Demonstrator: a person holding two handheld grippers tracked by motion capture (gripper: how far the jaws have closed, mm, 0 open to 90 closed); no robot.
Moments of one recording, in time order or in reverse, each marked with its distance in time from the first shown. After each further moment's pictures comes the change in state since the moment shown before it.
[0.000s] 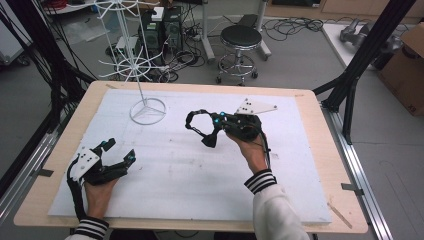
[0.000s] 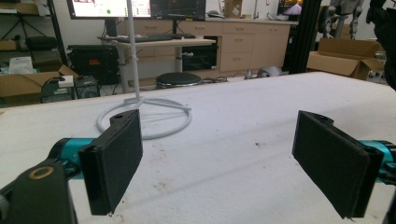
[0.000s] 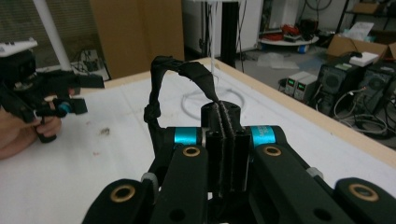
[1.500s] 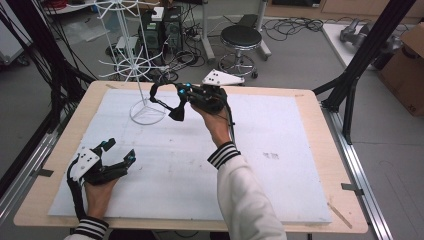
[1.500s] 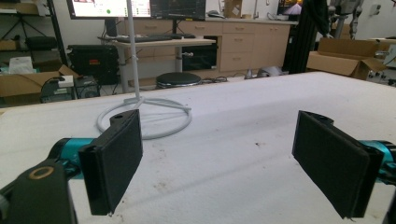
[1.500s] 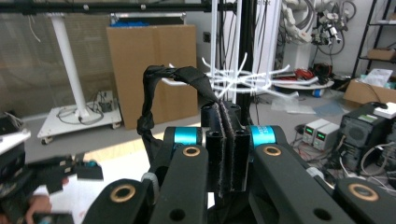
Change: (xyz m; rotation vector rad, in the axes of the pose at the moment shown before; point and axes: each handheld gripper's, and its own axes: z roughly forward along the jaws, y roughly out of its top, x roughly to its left) left arm 0.000 0.000 0.000 -0.002 0.002 -0.002; right arm 0.007 0.067 0.088 -0.168 0.072 -0.010
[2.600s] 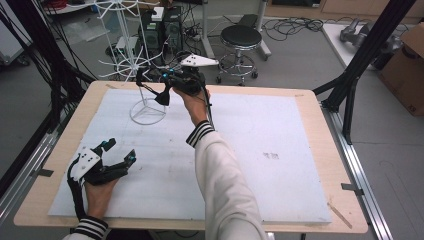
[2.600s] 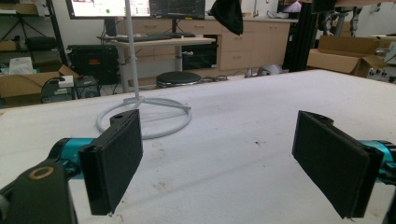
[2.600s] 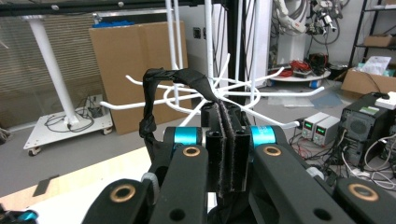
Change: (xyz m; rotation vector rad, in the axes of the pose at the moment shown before) left arm 0.000 0.000 0.000 0.009 -0.002 0.011; right arm -0.032 0.002 0.080 0.033 -0.035 0.055
